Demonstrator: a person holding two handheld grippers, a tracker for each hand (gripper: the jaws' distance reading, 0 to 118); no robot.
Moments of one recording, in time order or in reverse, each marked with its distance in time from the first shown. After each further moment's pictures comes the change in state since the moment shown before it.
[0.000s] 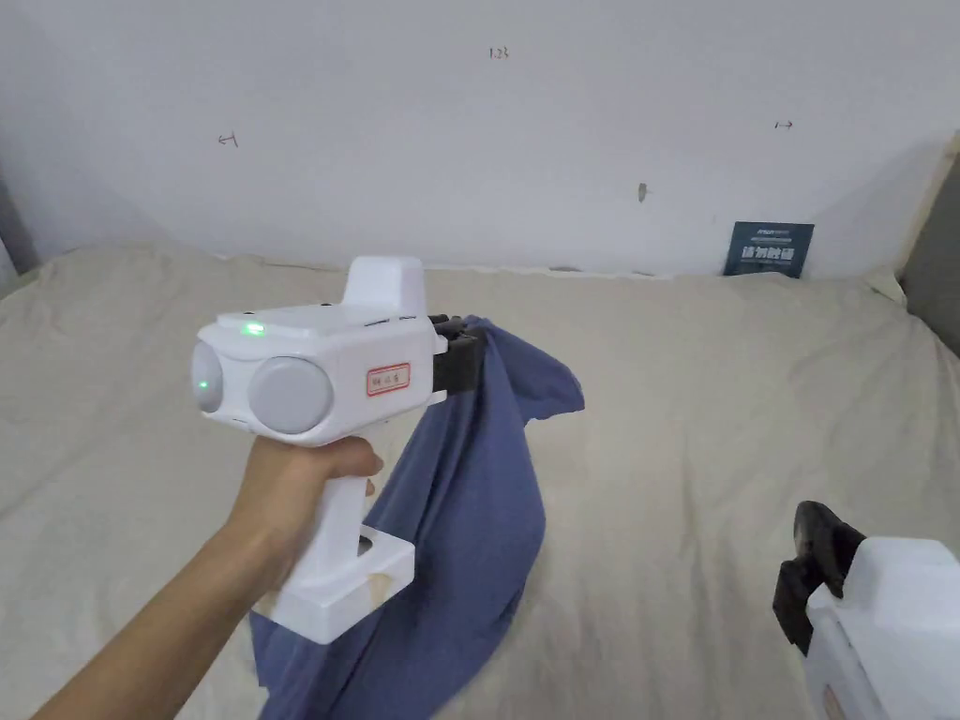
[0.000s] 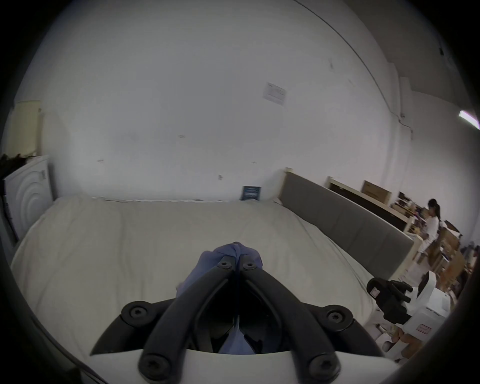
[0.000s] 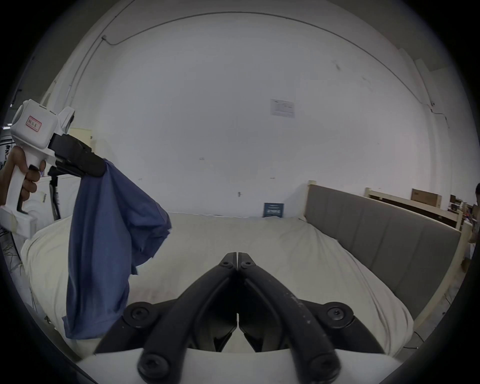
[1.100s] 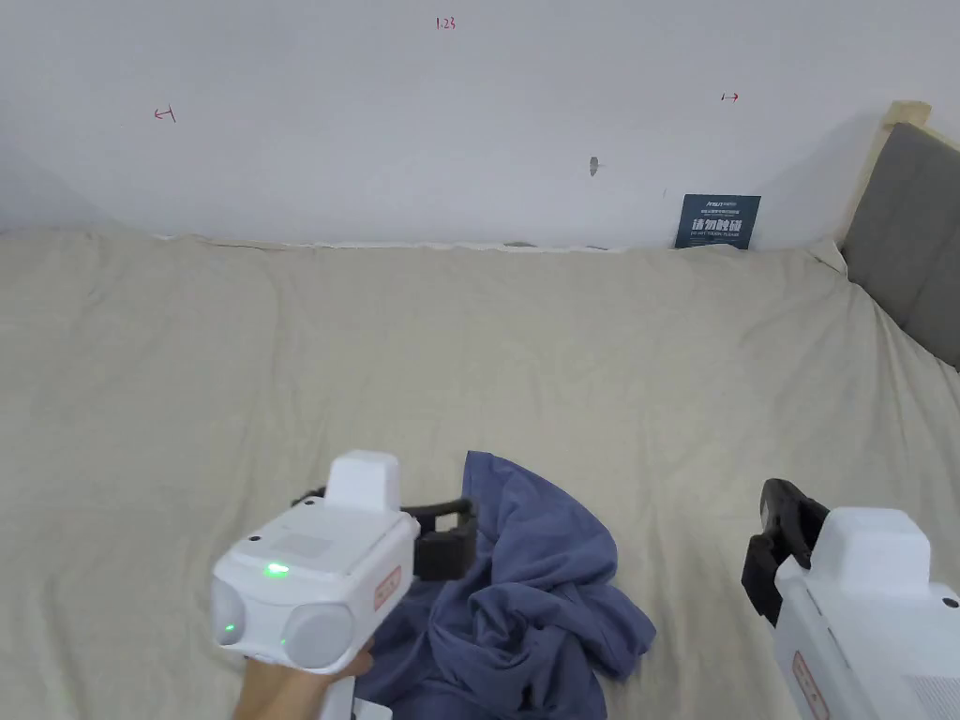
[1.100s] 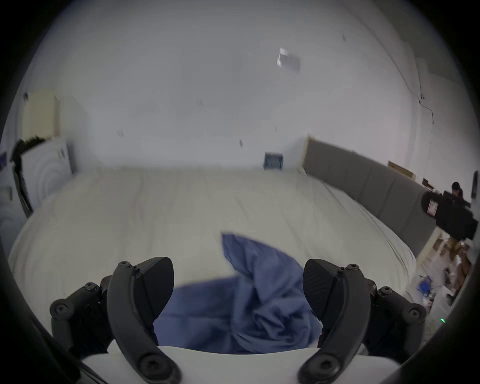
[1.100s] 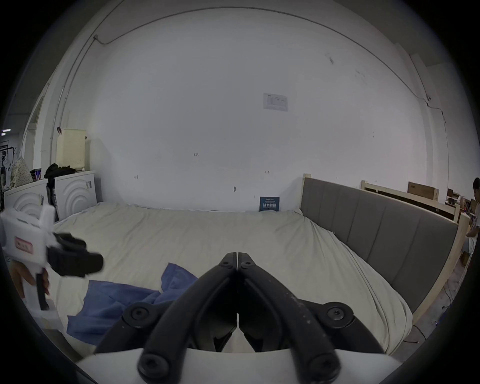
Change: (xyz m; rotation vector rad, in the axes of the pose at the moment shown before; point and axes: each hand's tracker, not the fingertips) left arm -0.006 -0.149 0.007 -0.011 0.233 -0.022; right arm -0.002 0.000 0.002 -0.025 -0.002 -0.021
